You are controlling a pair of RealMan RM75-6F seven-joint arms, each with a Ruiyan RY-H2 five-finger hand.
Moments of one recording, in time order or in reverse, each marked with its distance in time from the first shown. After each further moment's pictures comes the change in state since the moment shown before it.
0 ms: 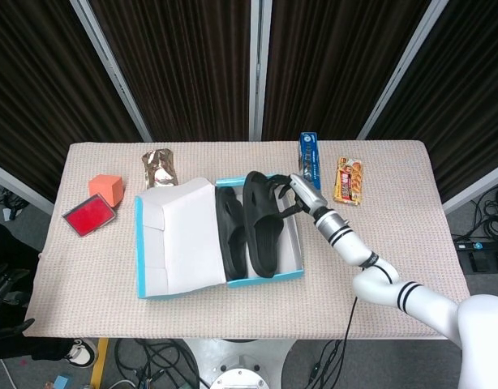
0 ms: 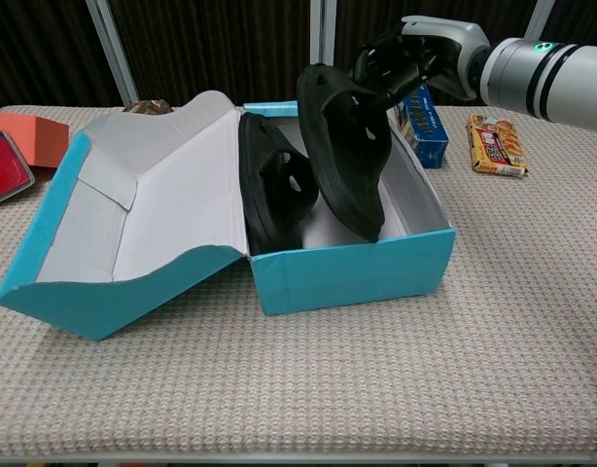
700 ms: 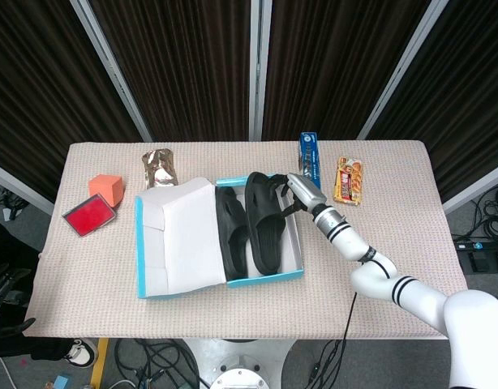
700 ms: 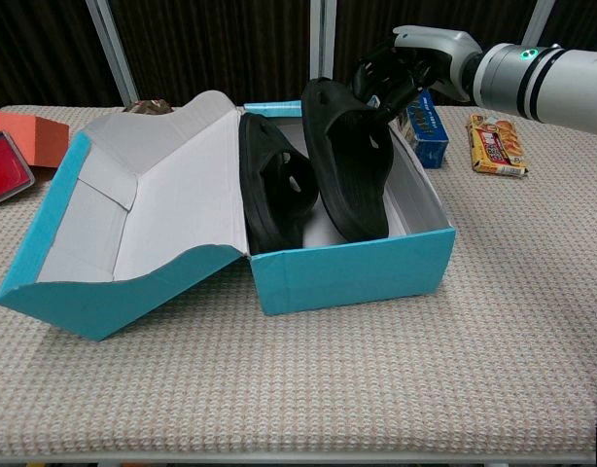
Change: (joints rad) left arm -0.005 -0.002 -0.001 0.001 -0.003 -0.015 0.001; right arm 0.049 -0.029 -0.050 0.103 -0.031 -0.011 -0.042
